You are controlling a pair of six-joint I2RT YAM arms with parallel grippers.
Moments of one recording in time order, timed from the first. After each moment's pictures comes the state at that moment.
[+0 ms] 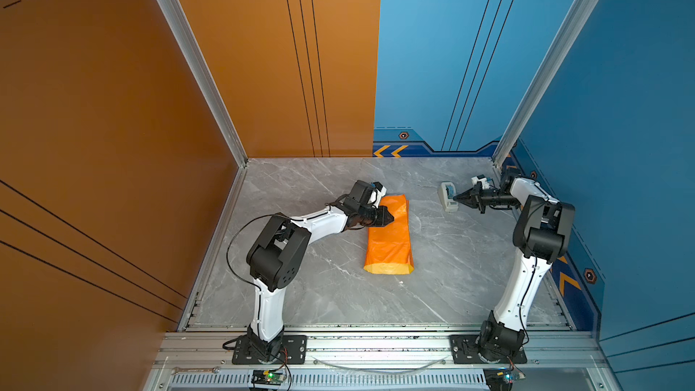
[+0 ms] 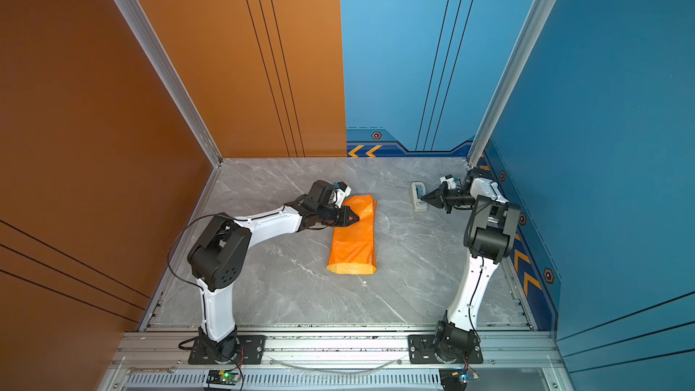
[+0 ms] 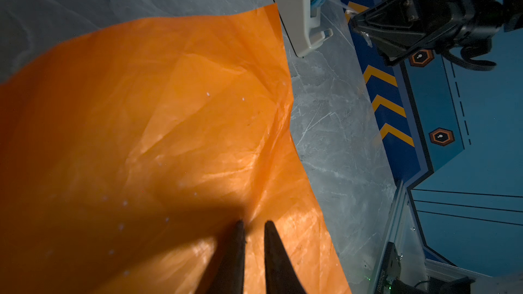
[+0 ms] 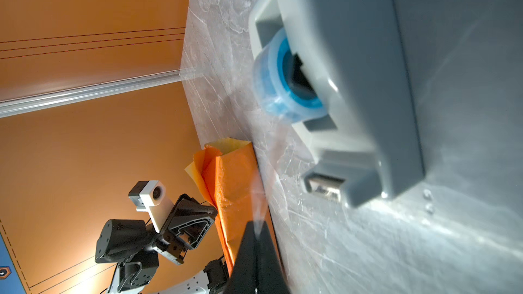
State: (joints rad) left arm -0.61 1.97 1.31 -0.08 0.47 -0.54; right arm -0.34 2.19 1.67 -0.91 -1.05 0.22
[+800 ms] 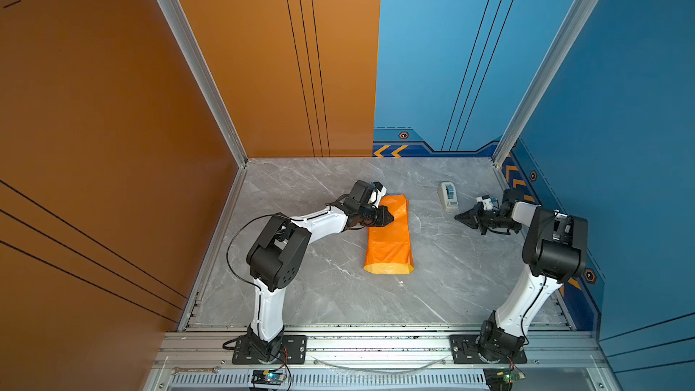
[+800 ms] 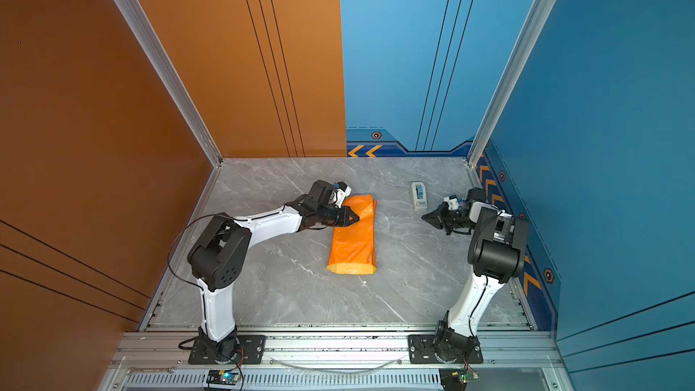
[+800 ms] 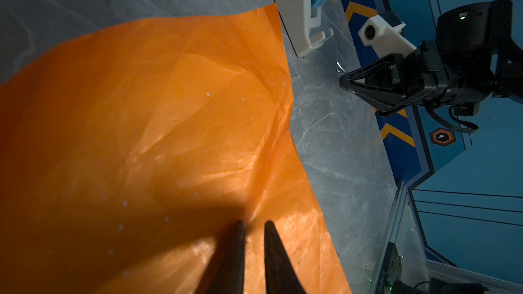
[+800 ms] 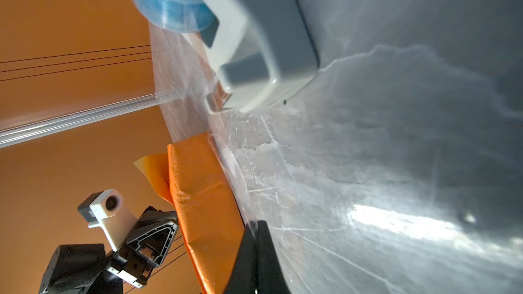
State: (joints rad) left arm -0.61 1.97 1.31 -0.08 0.47 -0.54; right arm -0.35 1.98 1.19 -0.51 -0.93 0.41
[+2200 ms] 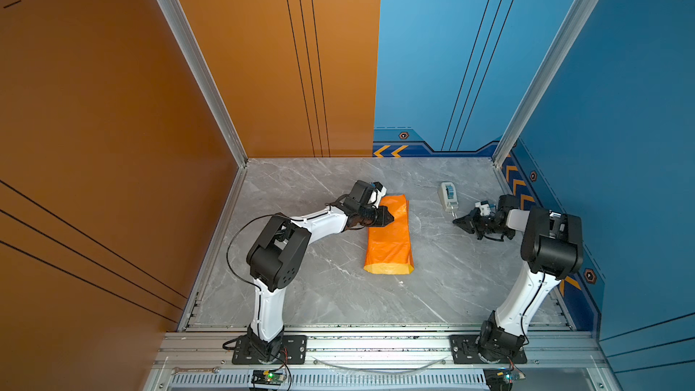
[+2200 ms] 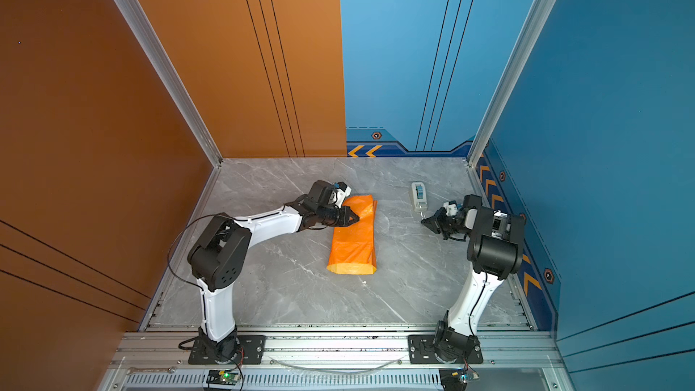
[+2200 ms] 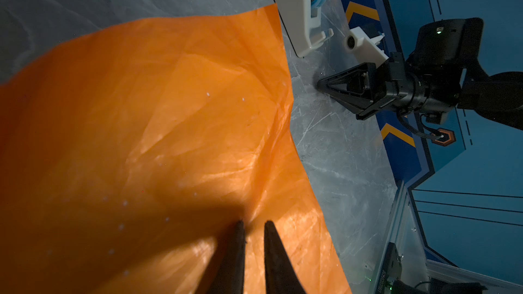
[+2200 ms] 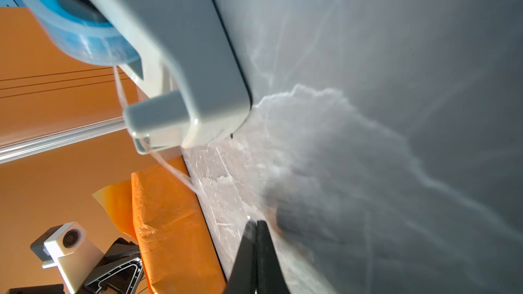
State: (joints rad) left arm -0.61 1.97 1.31 -0.08 0.47 -0.54; right arm -0.35 2.00 1.08 -0.30 -0.87 0.48
